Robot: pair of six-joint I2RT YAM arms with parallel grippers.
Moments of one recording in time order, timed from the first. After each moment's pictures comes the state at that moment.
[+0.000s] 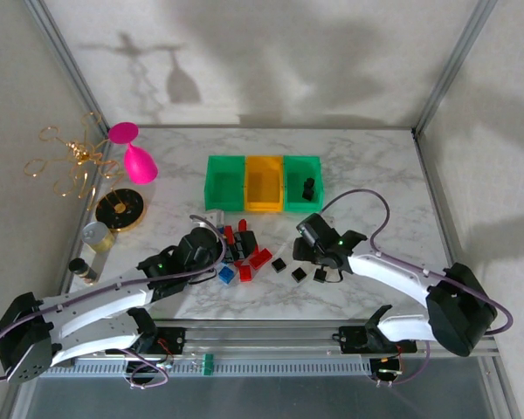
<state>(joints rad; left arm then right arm) -0.87 1.00 0.54 -0.06 -0.20 -0.89 0.78 1.27 0.70 -0.56 0.22 0.80</state>
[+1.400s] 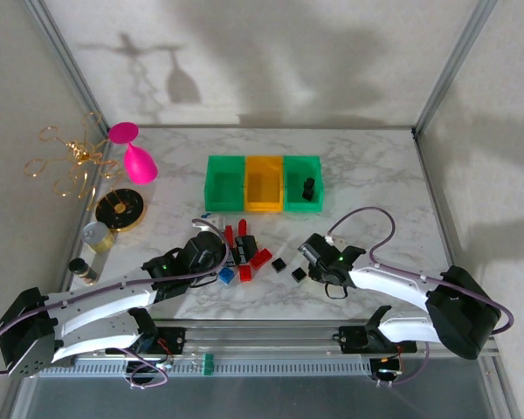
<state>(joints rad) -0.90 1.03 0.53 -0.08 -0.24 -0.91 0.85 1.25 0.56 -0.57 0.28 0.98</state>
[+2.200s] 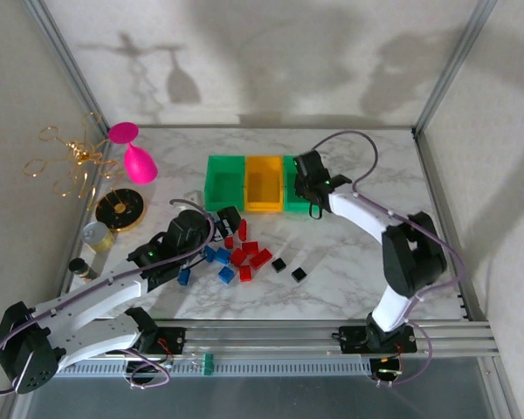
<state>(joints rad) -0.71 1.00 0.65 -0.15 -0.31 -0.85 0.53 1.75 1.26 -0.38 0.34 0.48</state>
